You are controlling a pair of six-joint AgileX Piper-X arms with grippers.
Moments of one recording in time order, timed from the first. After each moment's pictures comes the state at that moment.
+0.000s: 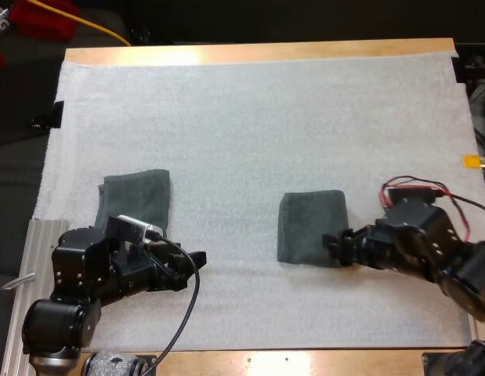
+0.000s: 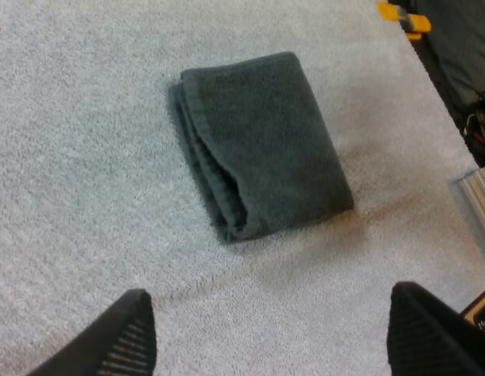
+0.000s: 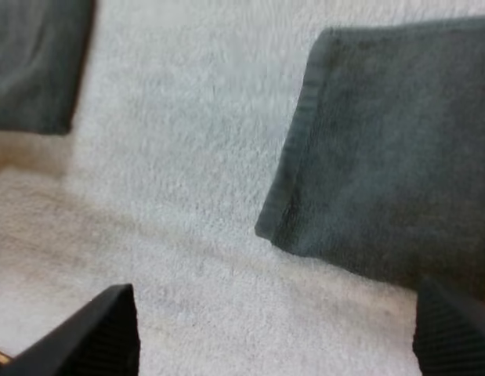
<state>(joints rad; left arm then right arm) -0.08 0.60 -0.66 0.96 0.71 -1.93 0.70 0.87 -0.87 0.92 -0.08 -1.25</state>
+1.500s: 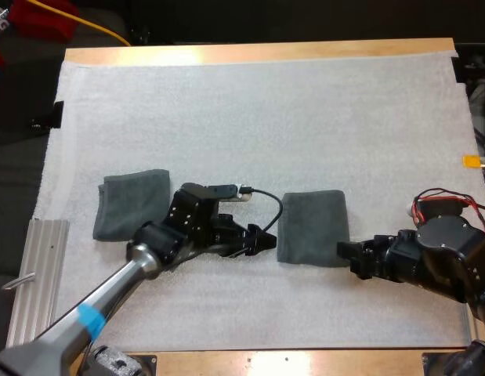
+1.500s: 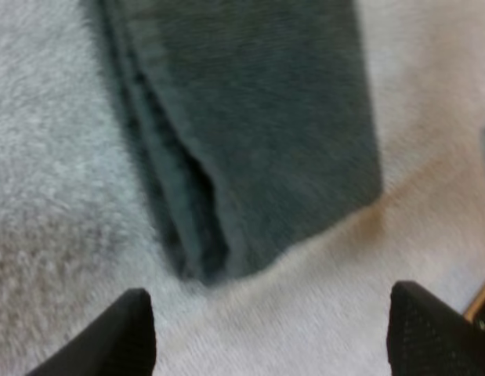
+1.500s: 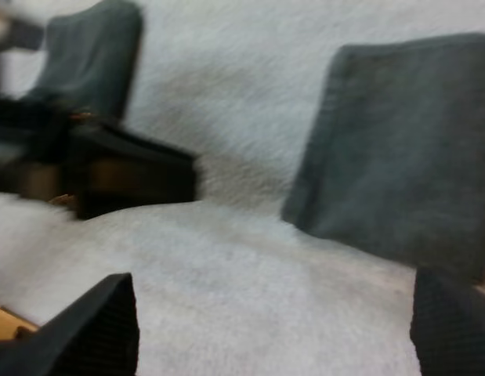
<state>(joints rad) -0.49 1.33 -0.65 0.36 0.62 -2.30 0.70 0.75 -0.87 0.95 -0.13 -1.26</state>
